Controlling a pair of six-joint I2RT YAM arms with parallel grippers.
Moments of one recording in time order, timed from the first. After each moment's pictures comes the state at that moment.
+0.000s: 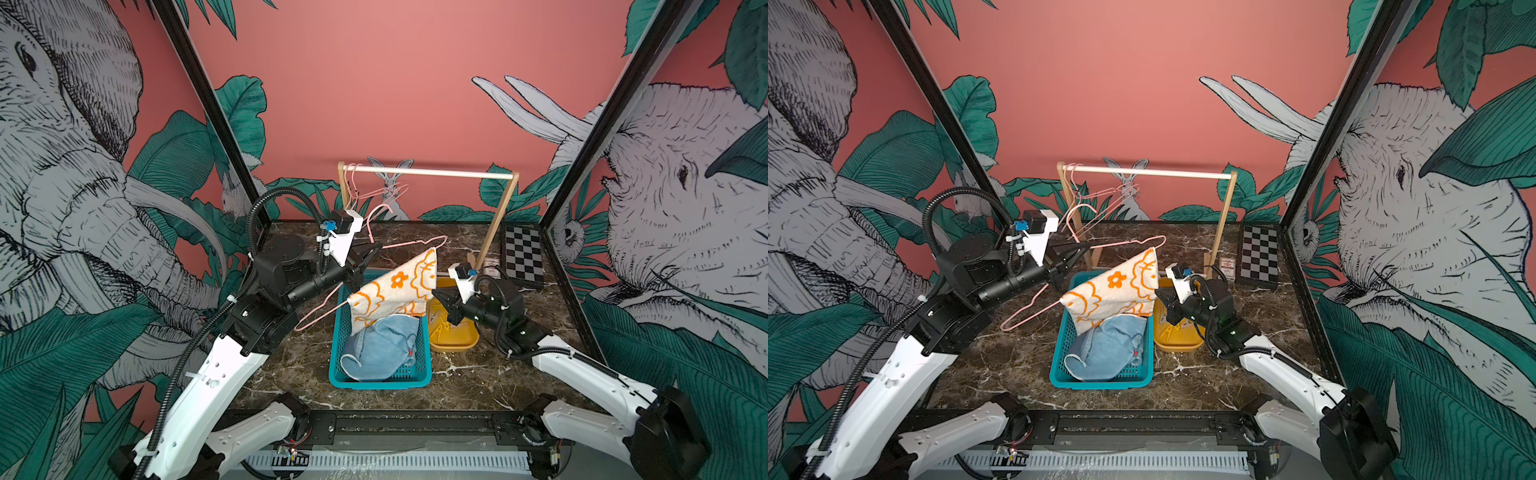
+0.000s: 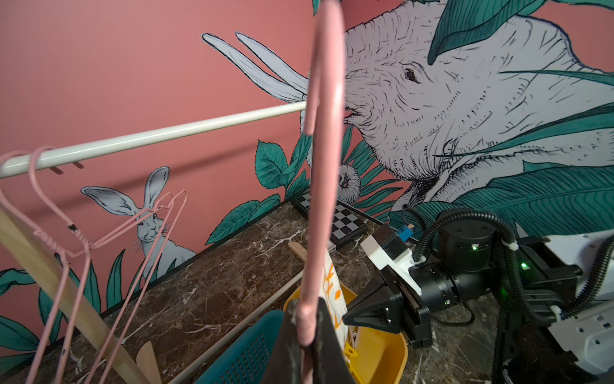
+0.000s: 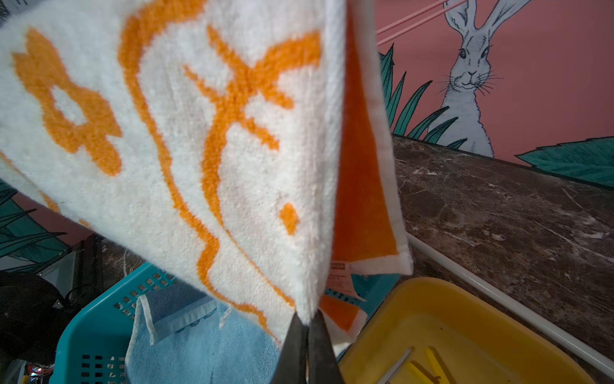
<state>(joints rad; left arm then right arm) -0.62 0.96 1.31 -0.41 0.26 -0.01 0.60 1.09 0.62 0.20 -0.33 0.11</state>
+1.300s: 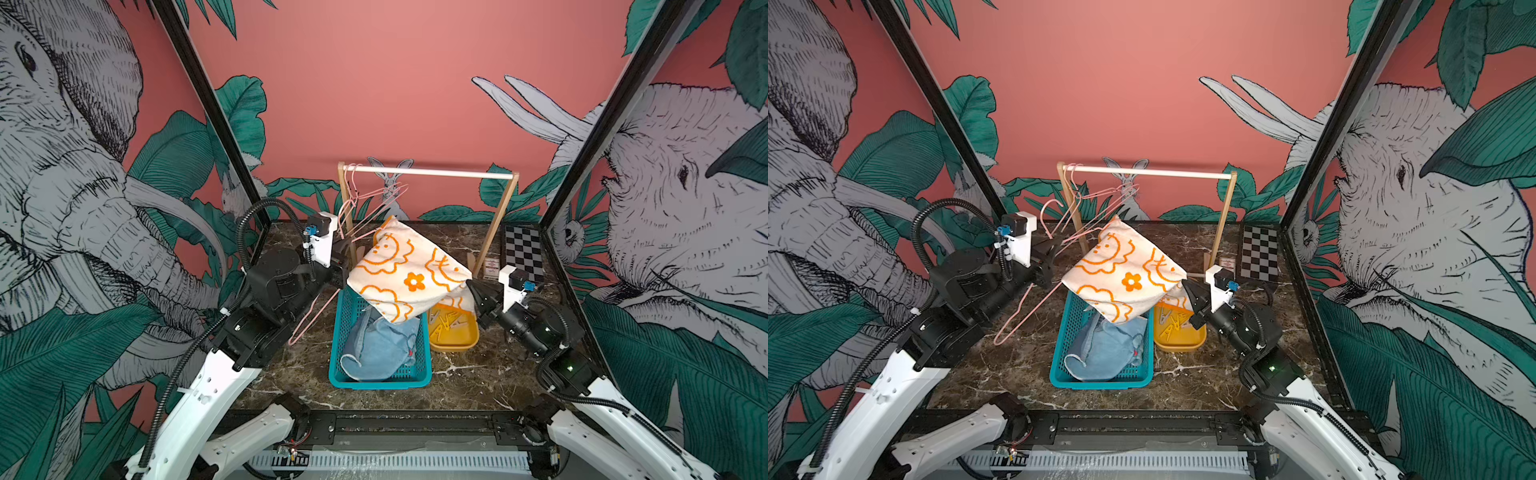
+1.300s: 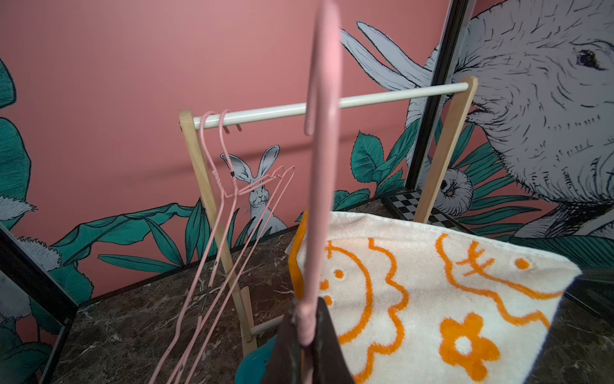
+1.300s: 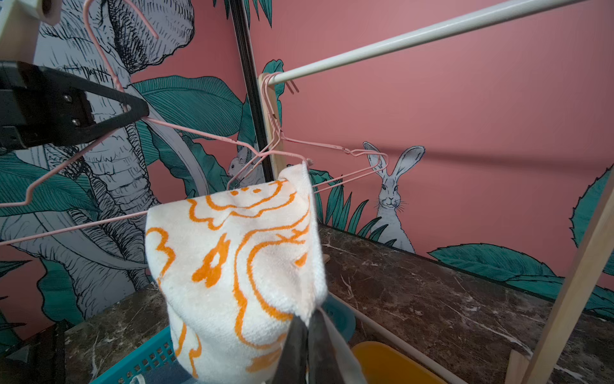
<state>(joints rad) -0.62 0.88 1.24 -0.44 -0.14 0.00 0.60 0.63 0.58 0.16 -0.14 0.10</state>
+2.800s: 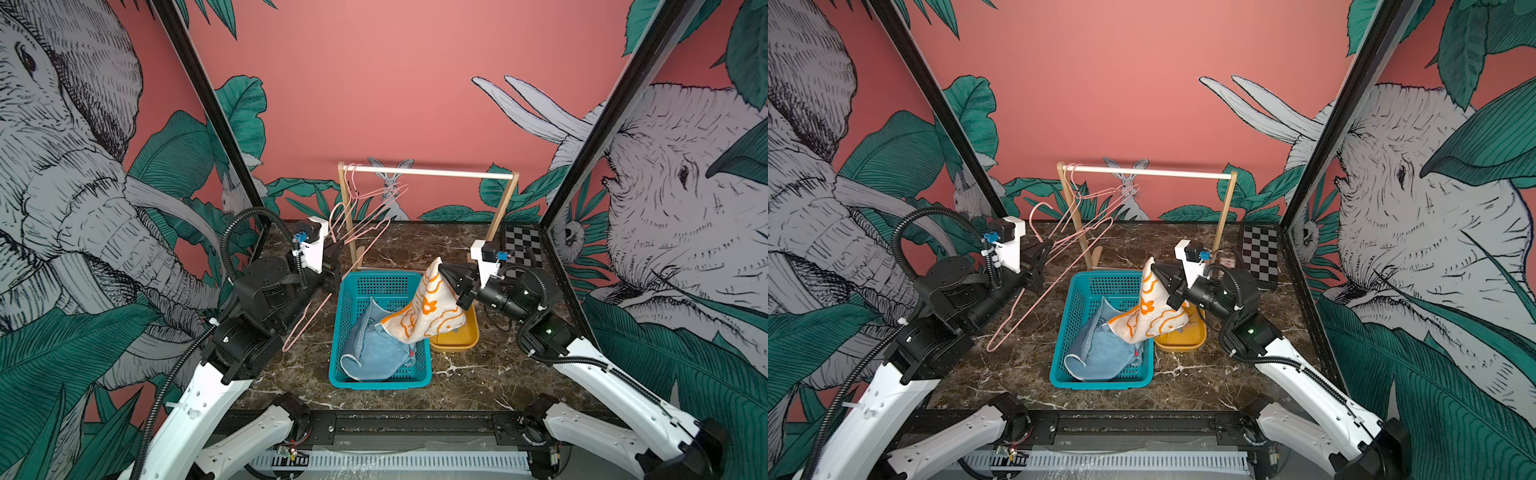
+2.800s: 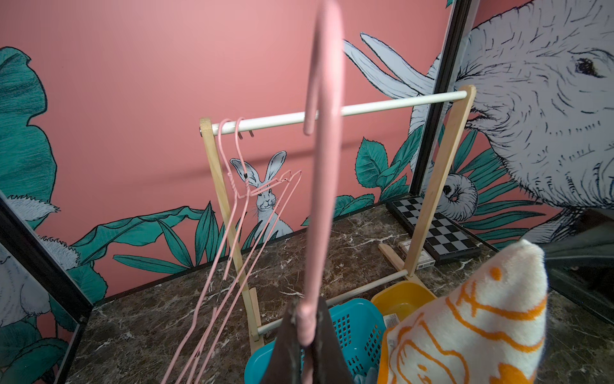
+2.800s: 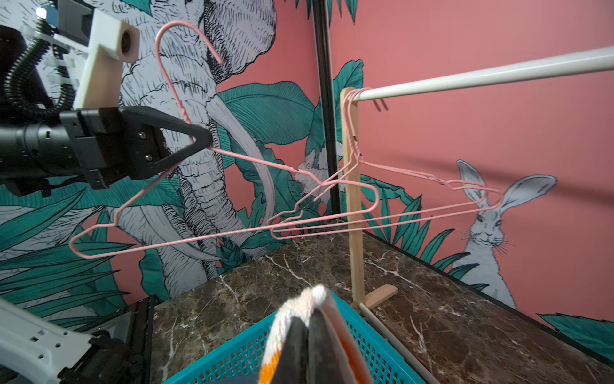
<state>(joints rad) -0.62 0.83 1.23 -0.46 -0.14 0.02 0.66 0.99 0.87 0.23 -0.43 0.12</state>
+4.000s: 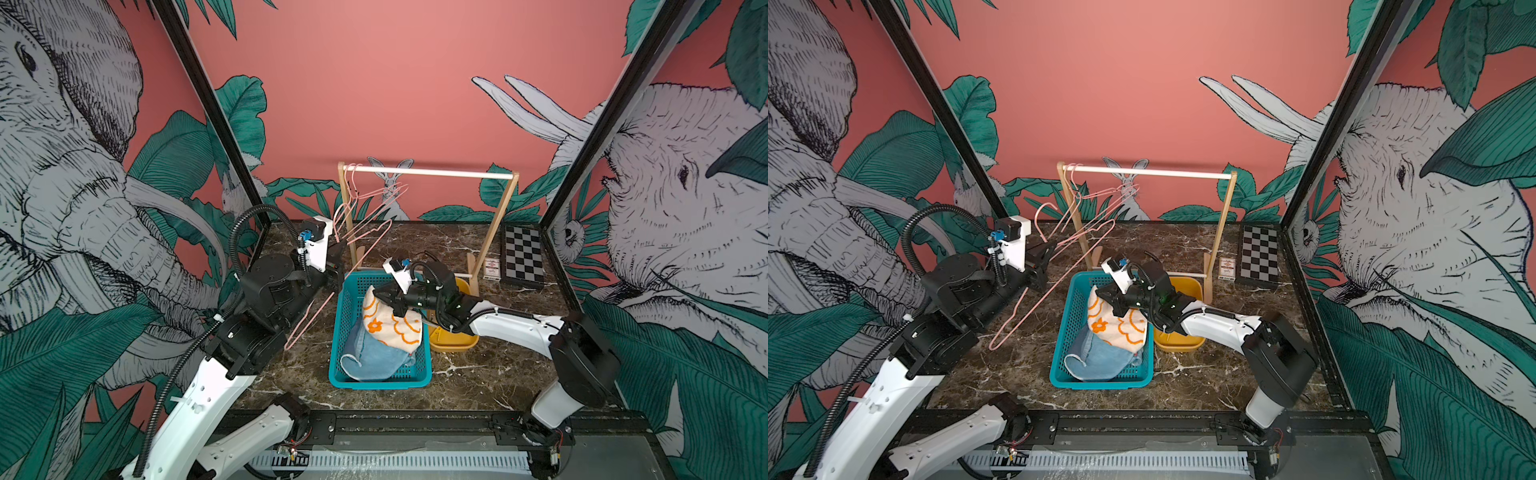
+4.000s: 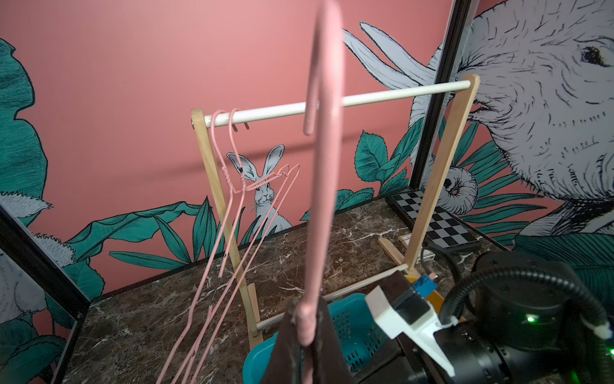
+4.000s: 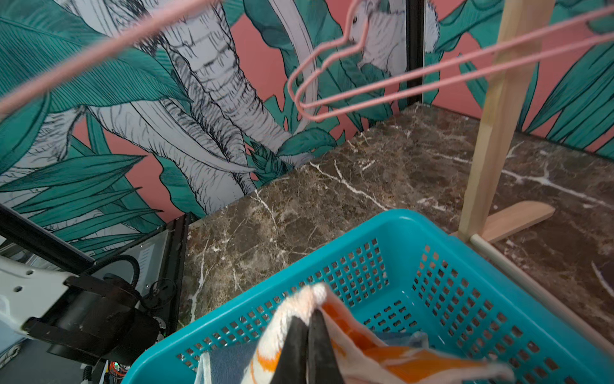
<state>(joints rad) -0.62 0.85 1.23 -0.46 -0.14 0.02 0.84 1.67 1.01 0.37 -0.48 0.17</state>
